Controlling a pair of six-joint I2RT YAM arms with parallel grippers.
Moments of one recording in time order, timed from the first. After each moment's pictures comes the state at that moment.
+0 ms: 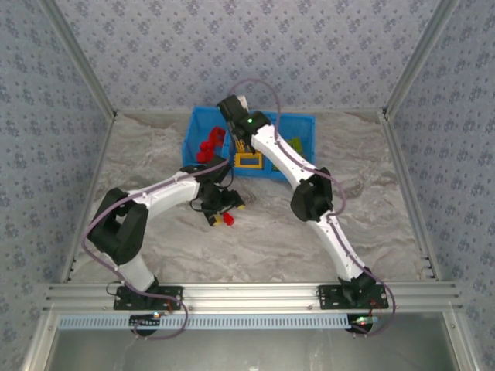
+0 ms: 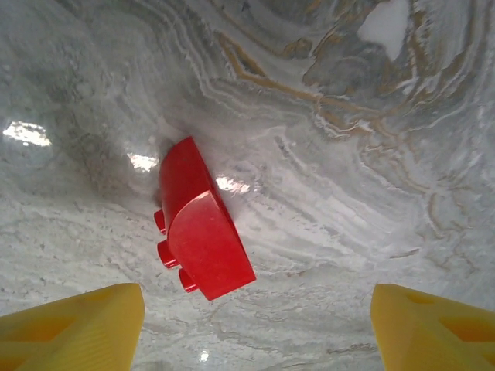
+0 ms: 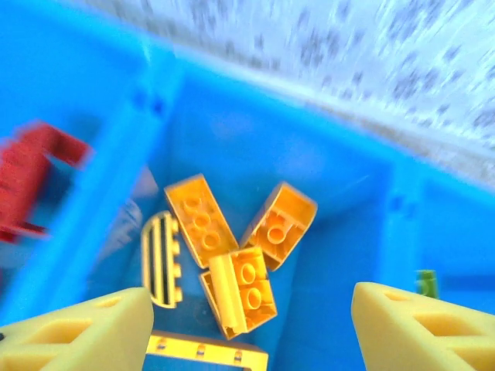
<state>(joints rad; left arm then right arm) -0.64 1.70 1.12 -0.76 0.30 -1.13 0.68 2.46 2.61 -0.97 0.54 0.19</state>
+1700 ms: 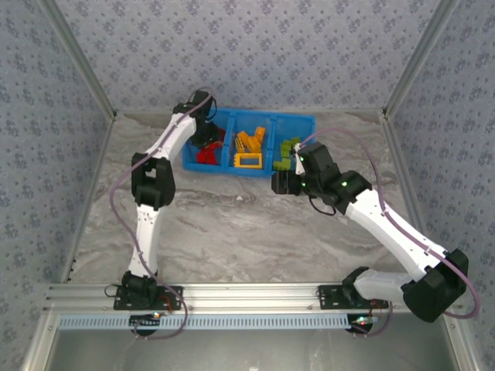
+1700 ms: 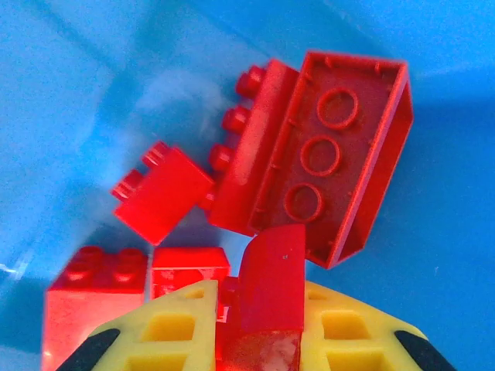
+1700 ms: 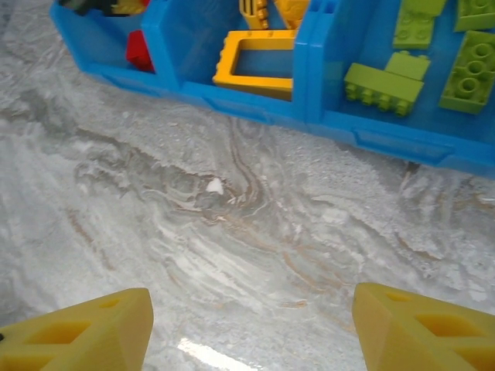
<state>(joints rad) -0.31 2.42 2.28 -1.03 0.05 -0.72 0.60 1.20 1.12 -0.70 -0.07 0.46</state>
